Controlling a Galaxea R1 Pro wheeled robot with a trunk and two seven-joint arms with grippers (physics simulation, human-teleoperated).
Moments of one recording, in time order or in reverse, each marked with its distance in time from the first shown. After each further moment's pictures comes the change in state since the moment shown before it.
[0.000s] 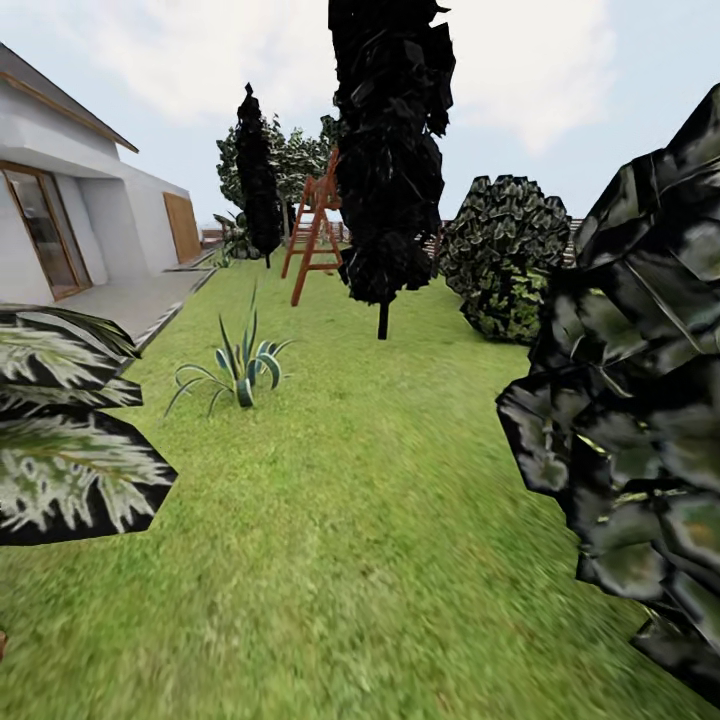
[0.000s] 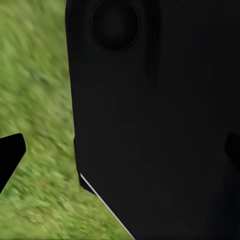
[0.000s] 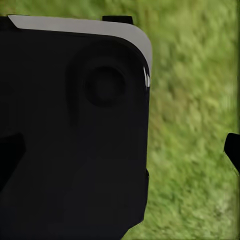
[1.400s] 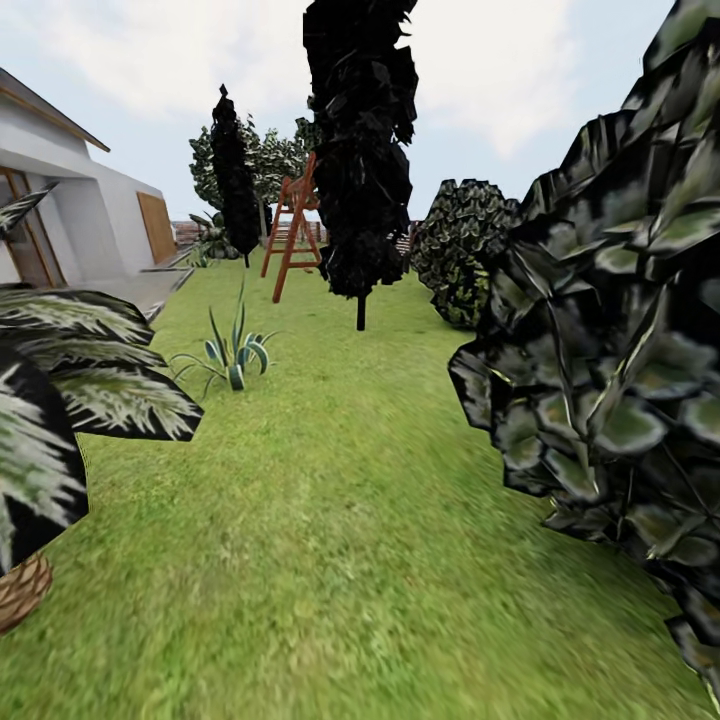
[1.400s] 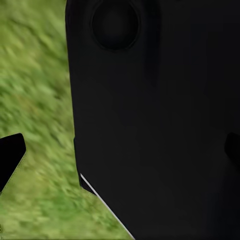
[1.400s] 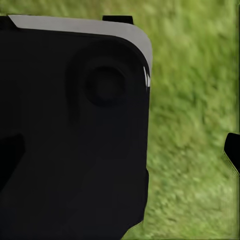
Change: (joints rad) left arm 0.000 0.000 0.000 0.000 0.000 0.000 0.000; right arm 0.000 0.000 0.001 0.000 0.001 0.000 0.001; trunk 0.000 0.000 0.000
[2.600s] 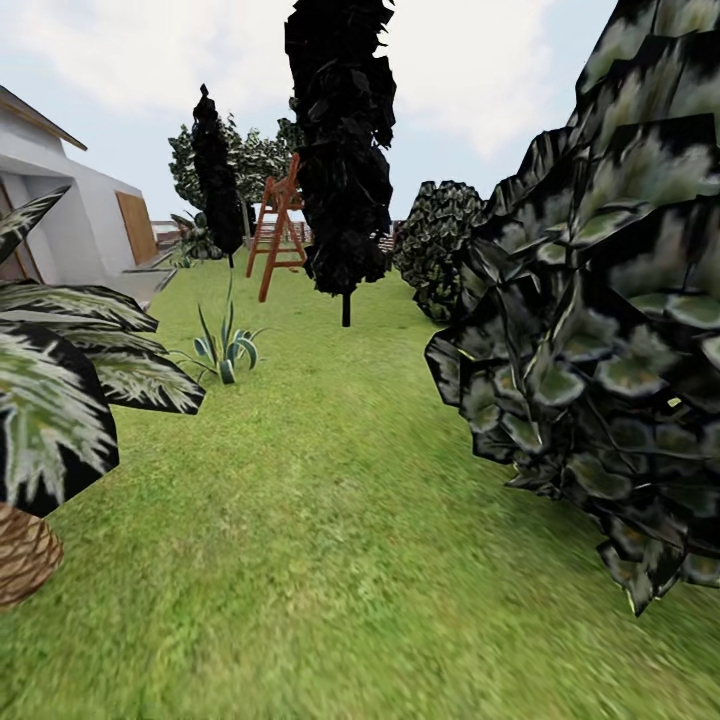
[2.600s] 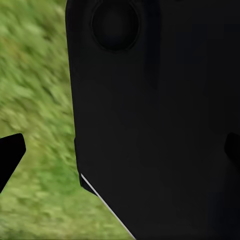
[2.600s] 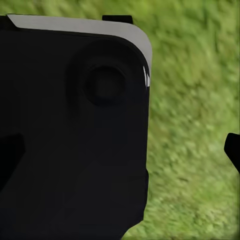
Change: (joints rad) left arm 0.000 0.000 -0.001 0.000 -0.003 -0.001 0.001; right arm 0.000 0.001 -0.001 0.000 0.000 0.000 -0.003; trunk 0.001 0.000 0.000
